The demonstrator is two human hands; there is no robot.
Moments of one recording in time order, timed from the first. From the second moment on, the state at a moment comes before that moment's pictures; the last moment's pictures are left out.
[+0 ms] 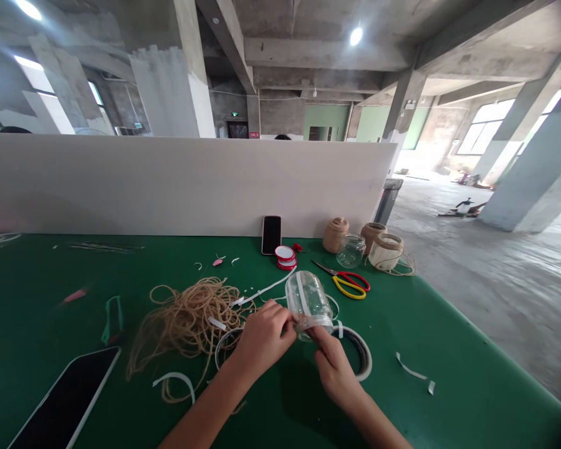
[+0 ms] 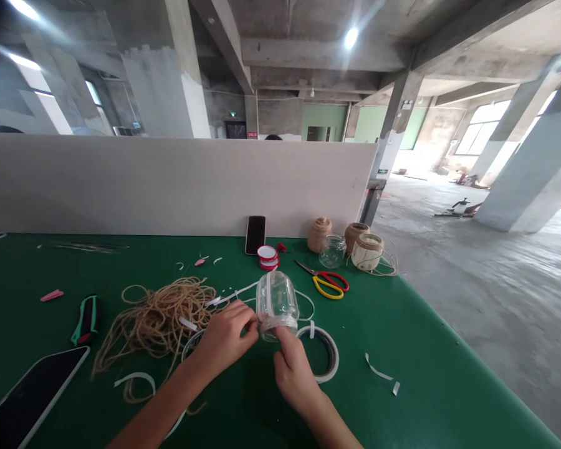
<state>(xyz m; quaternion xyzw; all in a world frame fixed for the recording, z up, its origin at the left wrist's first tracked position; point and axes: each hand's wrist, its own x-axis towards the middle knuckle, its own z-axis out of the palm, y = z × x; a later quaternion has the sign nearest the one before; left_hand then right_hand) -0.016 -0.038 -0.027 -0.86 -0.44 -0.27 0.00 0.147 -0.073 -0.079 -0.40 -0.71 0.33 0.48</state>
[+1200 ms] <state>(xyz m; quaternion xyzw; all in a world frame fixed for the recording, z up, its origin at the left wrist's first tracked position) -0.022 -0.041 -0.020 -0.87 -0.43 -0.24 -0.02 0.147 -0.075 -0.080 -0.38 -0.70 0.35 0.49</state>
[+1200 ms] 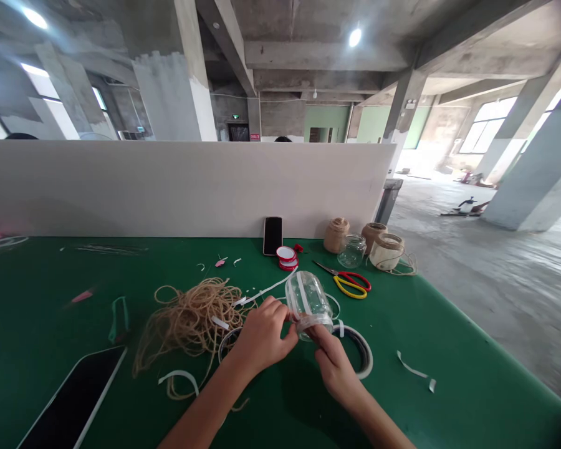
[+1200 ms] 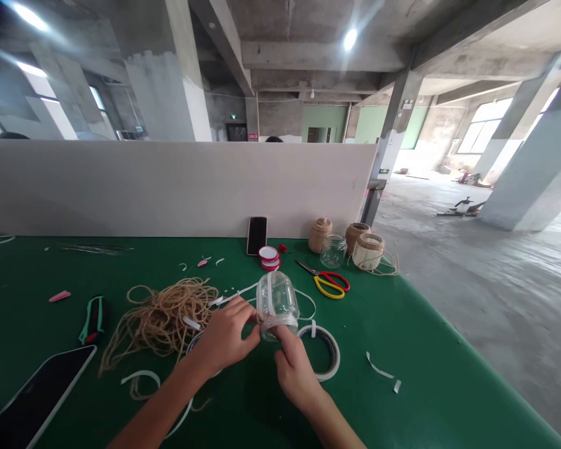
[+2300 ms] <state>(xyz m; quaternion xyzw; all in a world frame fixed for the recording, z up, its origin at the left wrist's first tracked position) -0.018 -0.036 -0.028 -0.86 -0.47 -0.19 0.01 0.143 -0.079 -0.074 -0.41 -0.71 0.33 0.47</state>
